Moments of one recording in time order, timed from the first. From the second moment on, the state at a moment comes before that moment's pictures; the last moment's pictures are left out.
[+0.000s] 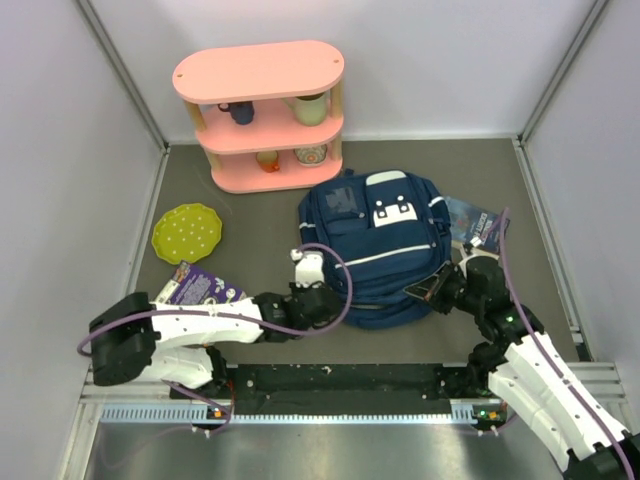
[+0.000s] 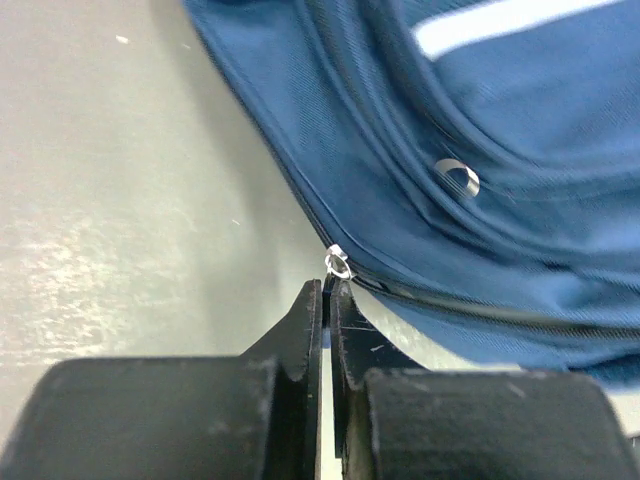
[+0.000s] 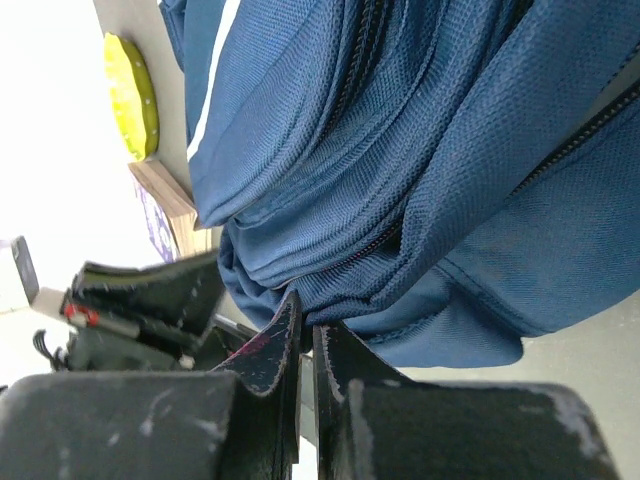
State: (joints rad) left arm -1.25 1.32 0.69 -0.29 -0.63 -0.92; right arm 0.36 0.56 0.38 -0.42 -0.30 1.05
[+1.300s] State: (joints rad) left arm -0.90 0.89 0.57 -0.36 -0.52 -0.88; right arm 0.44 0.78 0.59 -0.40 -0.42 0.81
